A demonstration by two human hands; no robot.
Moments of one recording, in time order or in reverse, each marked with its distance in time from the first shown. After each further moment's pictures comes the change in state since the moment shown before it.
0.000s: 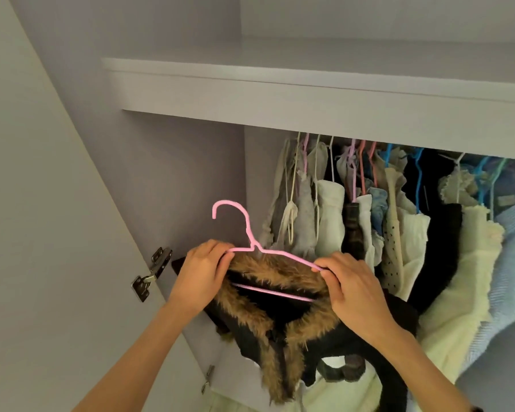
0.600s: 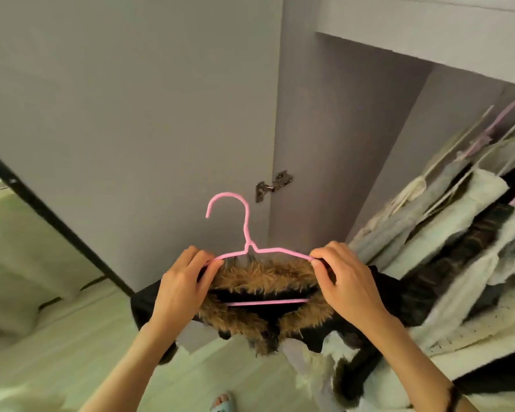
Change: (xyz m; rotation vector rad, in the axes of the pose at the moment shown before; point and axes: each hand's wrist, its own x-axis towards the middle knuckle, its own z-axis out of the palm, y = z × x) left_hand -0.227 0.075 -0.071 0.251 0.333 -0.609; right_hand -0.023 -0.063 0.061 0.404 -0.218 -0.585
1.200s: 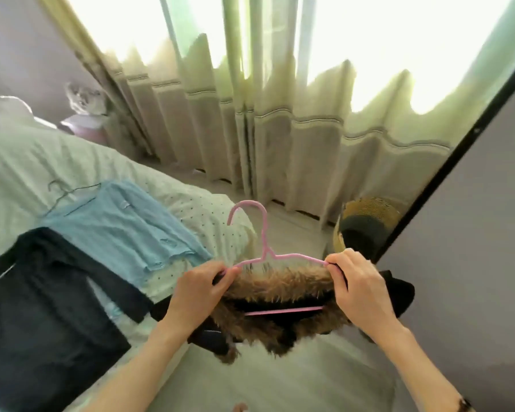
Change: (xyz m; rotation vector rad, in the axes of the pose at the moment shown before) left_hand -0.336 -0.024 -0.214 0.463 0.392 -0.891; right_hand -0.027 -0.292 0.170 0.501 -0.440 -0.706
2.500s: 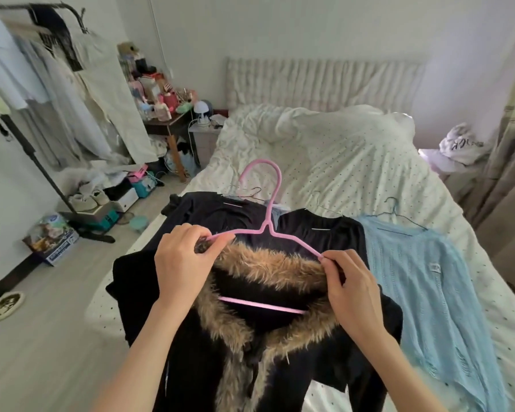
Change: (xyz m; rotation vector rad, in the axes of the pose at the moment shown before) left_hand -0.294 -0.175 -0.350 0.952 0.990 -0.800; right_hand 0.038 -0.496 0.247 0.739 -0.537 -0.694
